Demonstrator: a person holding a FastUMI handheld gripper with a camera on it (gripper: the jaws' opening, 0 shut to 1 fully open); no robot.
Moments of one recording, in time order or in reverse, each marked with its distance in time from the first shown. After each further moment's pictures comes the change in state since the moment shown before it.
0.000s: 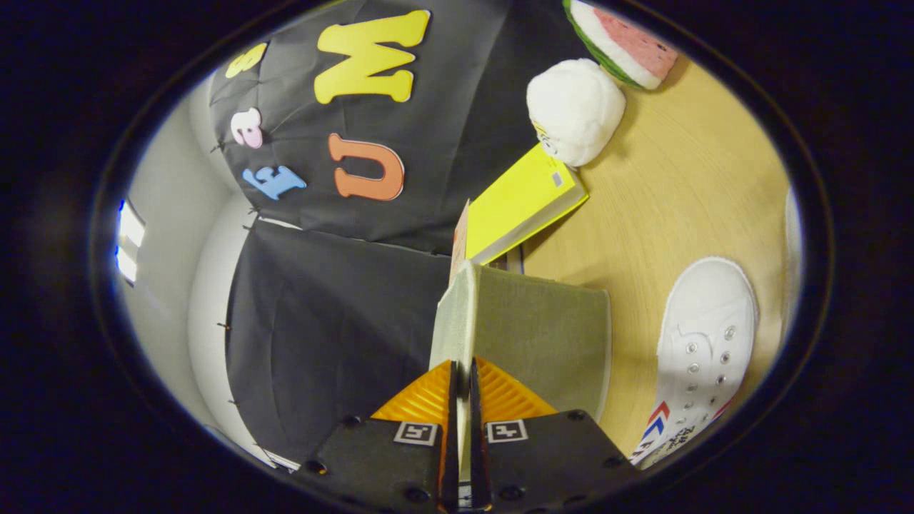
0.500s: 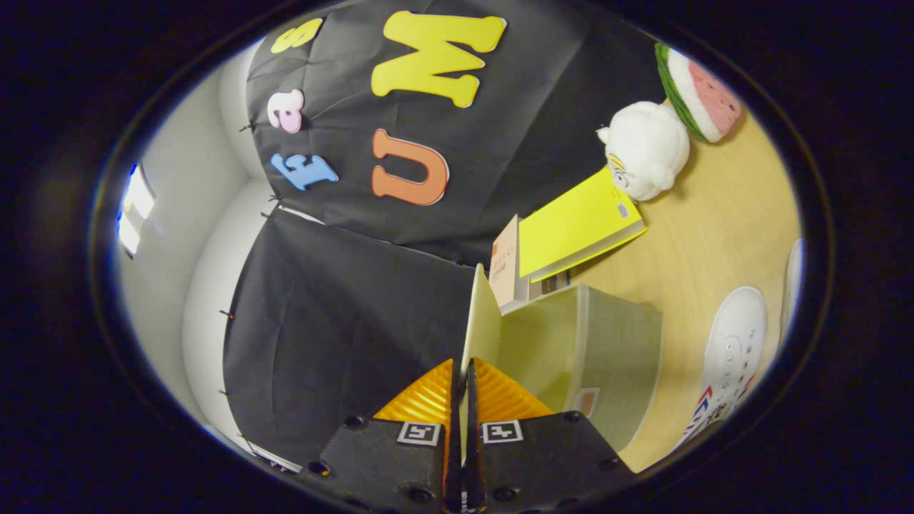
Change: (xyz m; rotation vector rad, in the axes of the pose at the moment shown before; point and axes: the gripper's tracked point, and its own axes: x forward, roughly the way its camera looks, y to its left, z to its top) arm 0.010 0.112 0.002 -0.087 -0.041 0.009
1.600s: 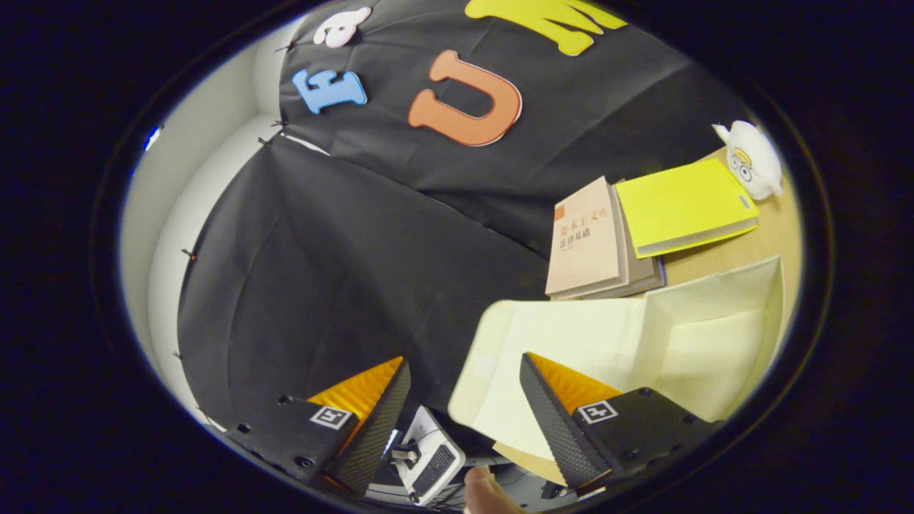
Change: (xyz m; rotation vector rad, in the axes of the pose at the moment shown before) arm 0.188 0.106 -0.071 -0.175 0.124 -0.142
